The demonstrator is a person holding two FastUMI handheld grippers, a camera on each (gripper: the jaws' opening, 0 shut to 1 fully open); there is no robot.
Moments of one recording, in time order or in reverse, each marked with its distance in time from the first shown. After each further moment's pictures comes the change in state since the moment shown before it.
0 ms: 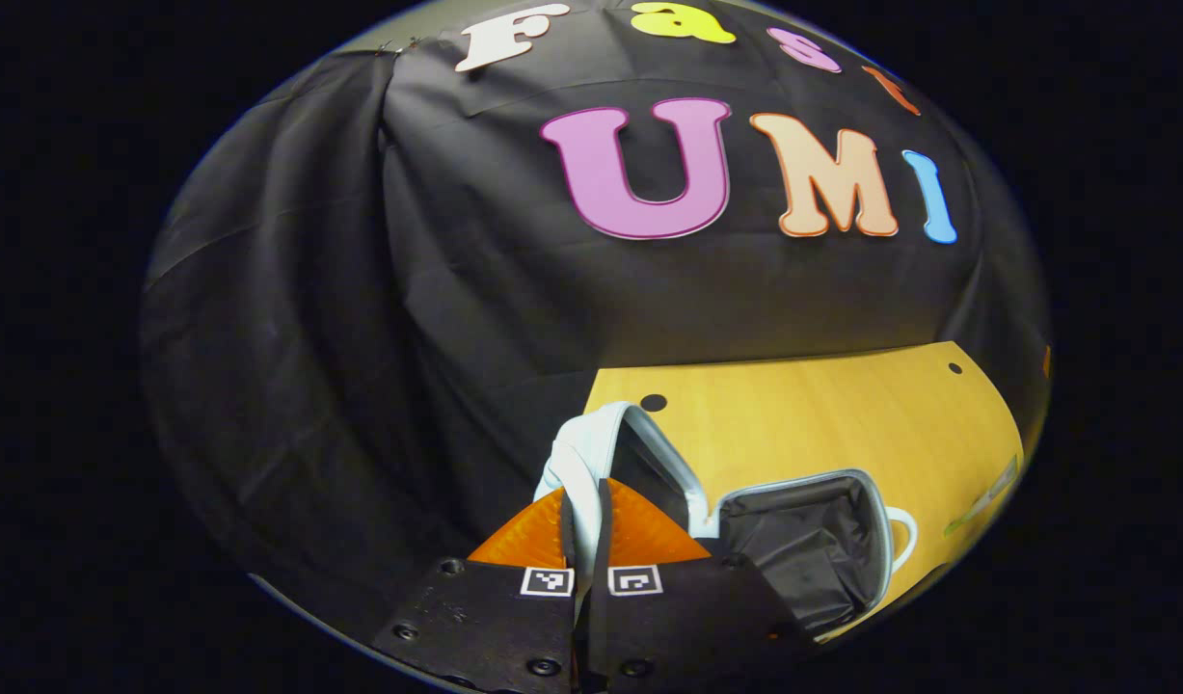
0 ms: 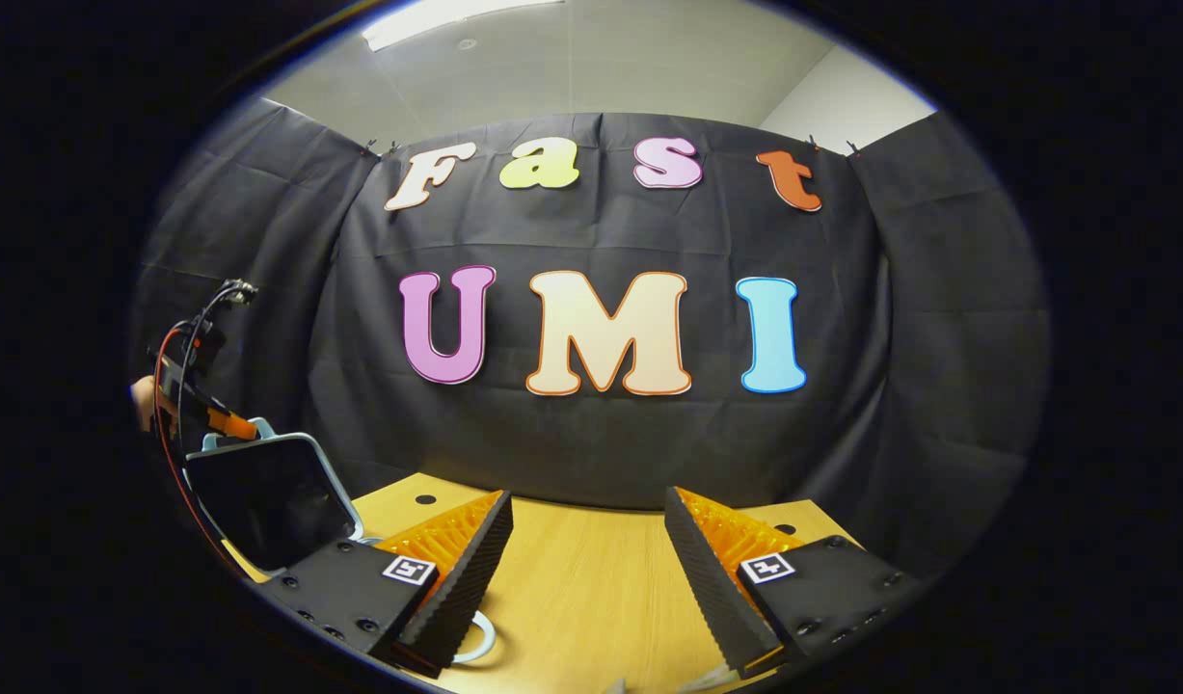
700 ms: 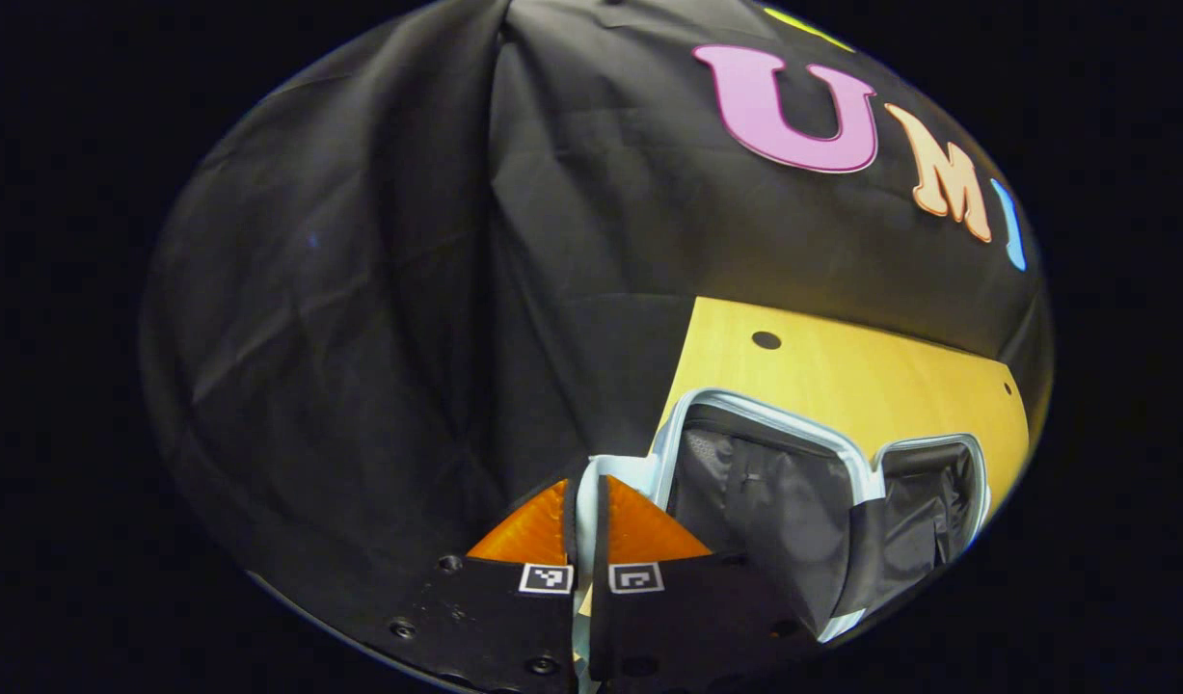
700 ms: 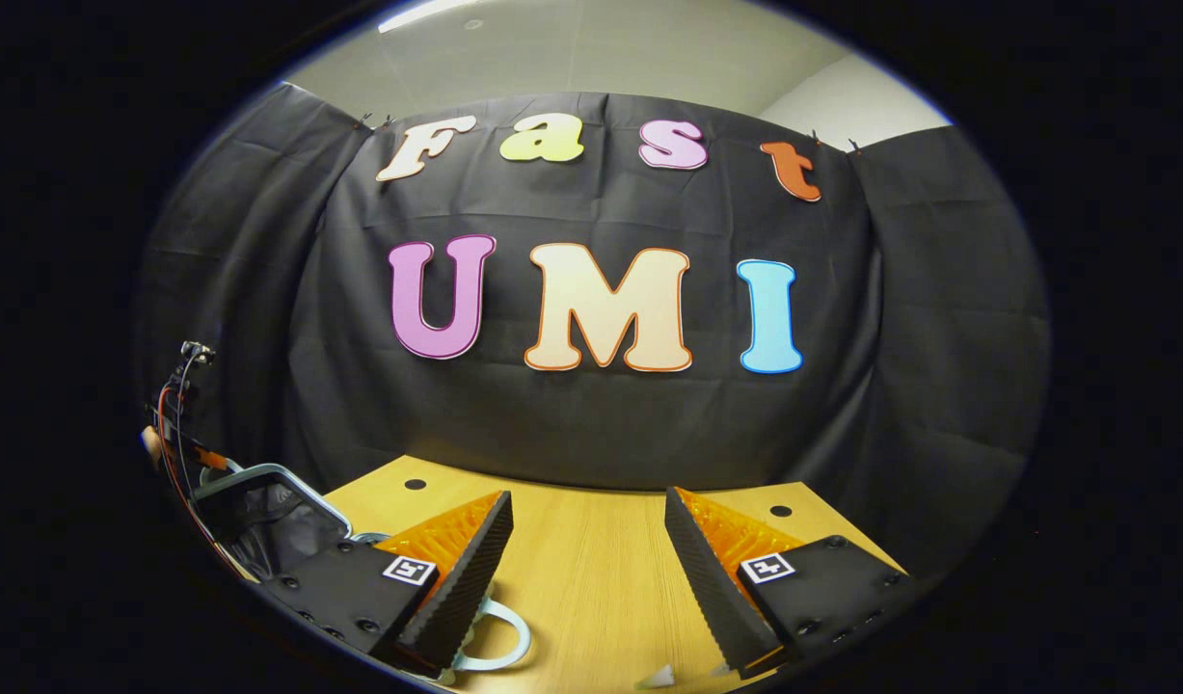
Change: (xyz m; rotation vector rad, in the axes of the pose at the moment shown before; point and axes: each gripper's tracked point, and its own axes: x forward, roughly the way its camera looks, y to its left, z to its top) left arm 0.025 0.024 -0.043 -0.192 0.151 0.114; right arm 0.010 0.035 -0.025 -0.038 0.069 -0.069
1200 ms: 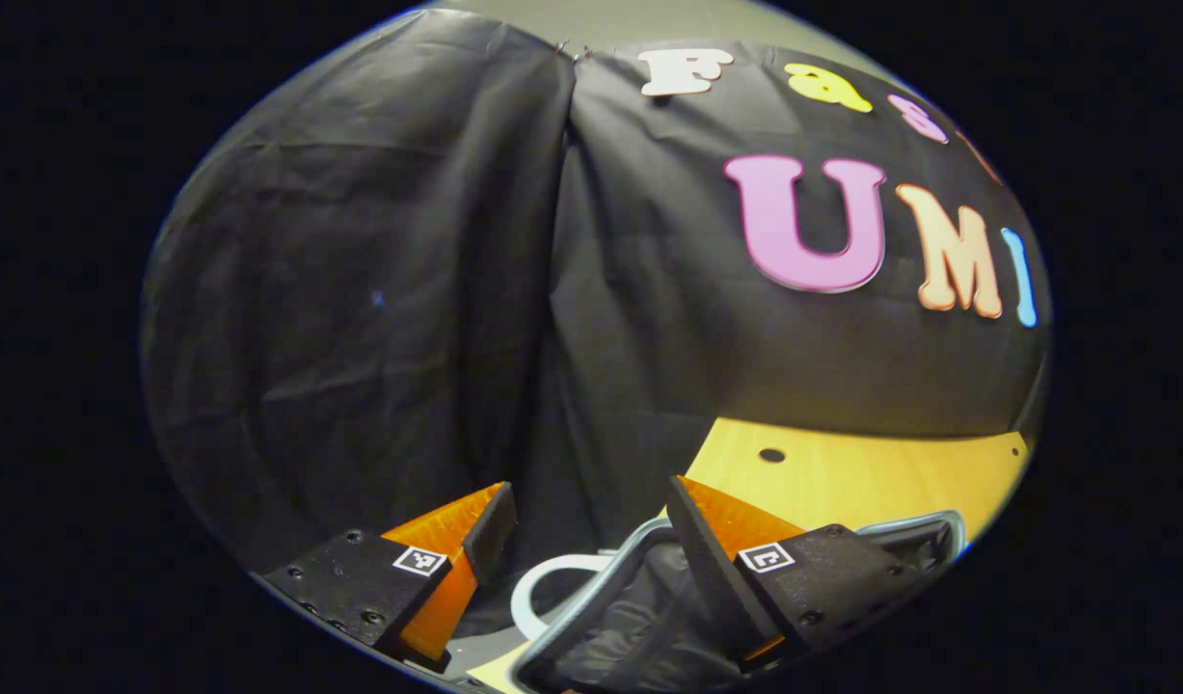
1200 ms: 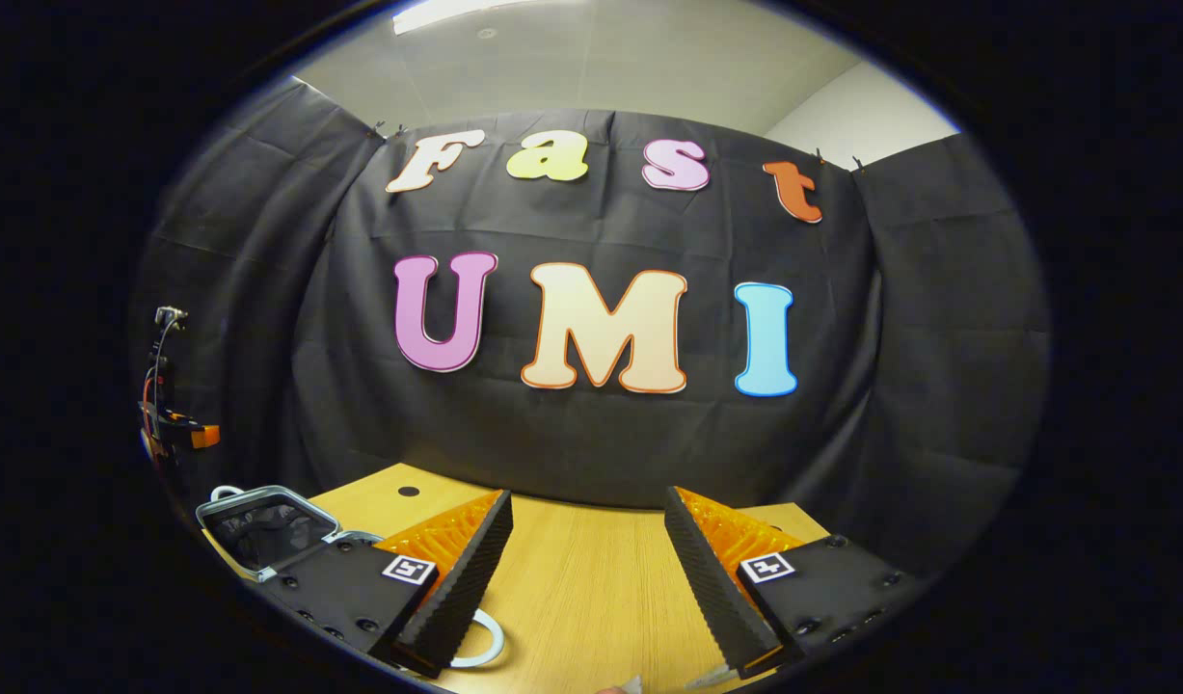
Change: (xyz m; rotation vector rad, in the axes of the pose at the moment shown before) left arm -0.085 -0.058 0.092 -0.100 -0.452 0.102; right arm -0.008 -0.025 0.021 -0.021 -0.095 0.024
